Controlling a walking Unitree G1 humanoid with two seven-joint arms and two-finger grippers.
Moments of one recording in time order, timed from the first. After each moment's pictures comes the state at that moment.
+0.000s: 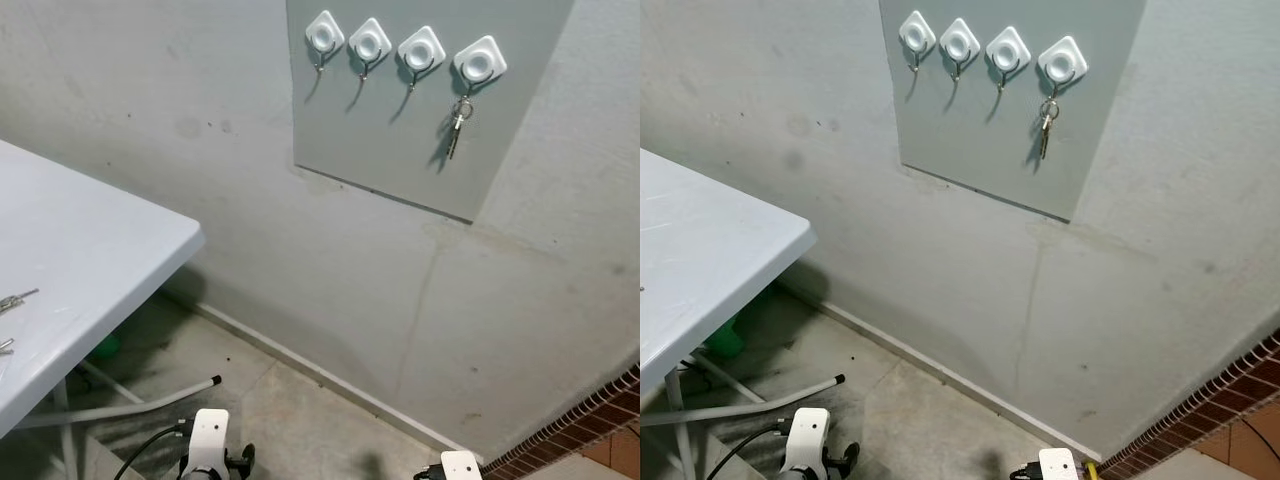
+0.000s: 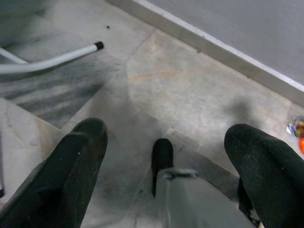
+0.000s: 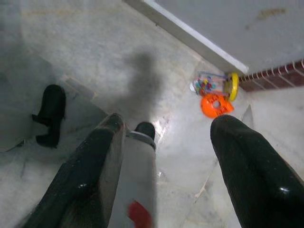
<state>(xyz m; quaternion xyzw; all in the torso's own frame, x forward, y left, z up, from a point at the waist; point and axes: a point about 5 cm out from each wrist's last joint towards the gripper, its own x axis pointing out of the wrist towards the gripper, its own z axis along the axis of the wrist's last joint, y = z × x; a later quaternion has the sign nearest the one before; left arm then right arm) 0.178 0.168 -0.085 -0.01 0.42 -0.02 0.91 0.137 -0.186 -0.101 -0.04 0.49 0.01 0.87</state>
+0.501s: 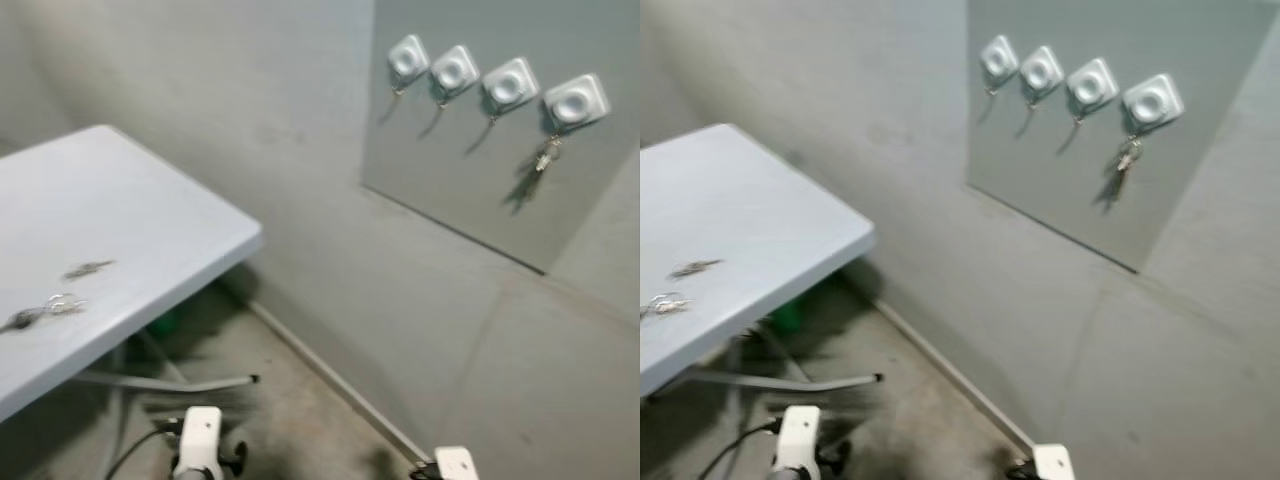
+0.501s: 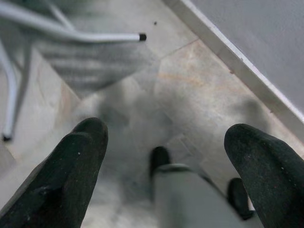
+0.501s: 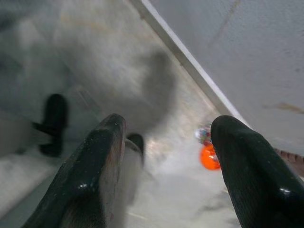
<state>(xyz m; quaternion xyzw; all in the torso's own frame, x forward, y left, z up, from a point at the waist) 0.177 0.158 -0.087 -0.02 0.43 -0.03 0.90 0.130 -0.196 -0.103 -0.04 0.50 0.00 0.86</state>
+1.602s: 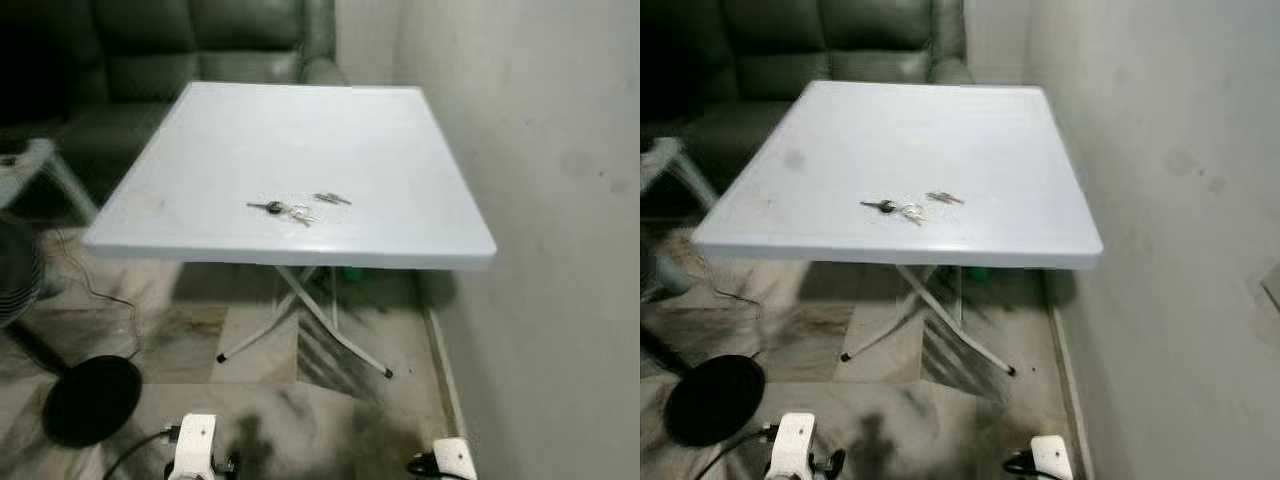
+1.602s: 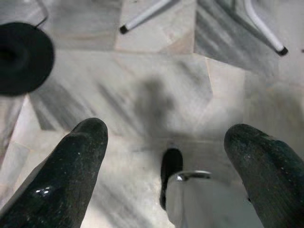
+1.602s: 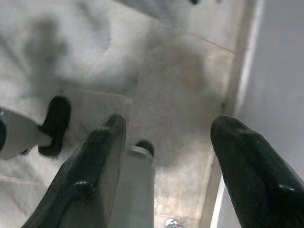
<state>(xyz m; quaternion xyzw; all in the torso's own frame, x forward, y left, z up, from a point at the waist) 0.180 0.169 -0.084 0.00 0.42 -0.02 0.91 0.140 -0.189 -0.100 -0.05 0.49 0.01 0.87</state>
